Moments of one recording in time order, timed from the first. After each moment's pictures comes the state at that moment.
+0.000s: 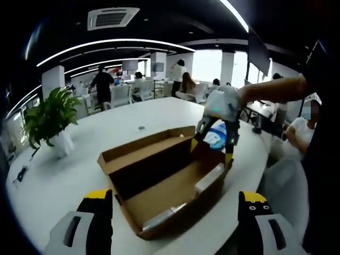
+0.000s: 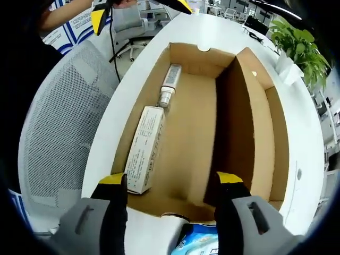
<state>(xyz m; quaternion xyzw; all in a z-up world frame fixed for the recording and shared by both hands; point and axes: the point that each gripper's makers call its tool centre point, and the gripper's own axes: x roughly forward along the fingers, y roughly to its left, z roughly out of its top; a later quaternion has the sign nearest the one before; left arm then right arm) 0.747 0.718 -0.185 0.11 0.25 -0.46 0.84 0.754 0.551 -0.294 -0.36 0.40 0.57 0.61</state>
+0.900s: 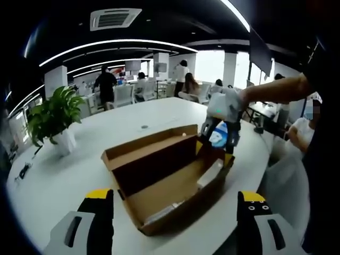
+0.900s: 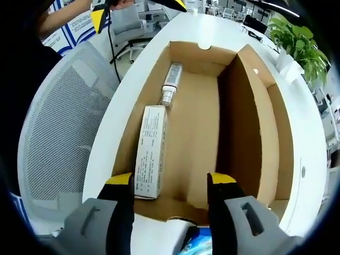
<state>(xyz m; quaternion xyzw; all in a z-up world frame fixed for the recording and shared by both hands) 0.742 0.725 -0.187 0.11 0.25 -0.45 0.85 0.749 0.553 -0.302 -0.35 0.40 0.58 0.62</state>
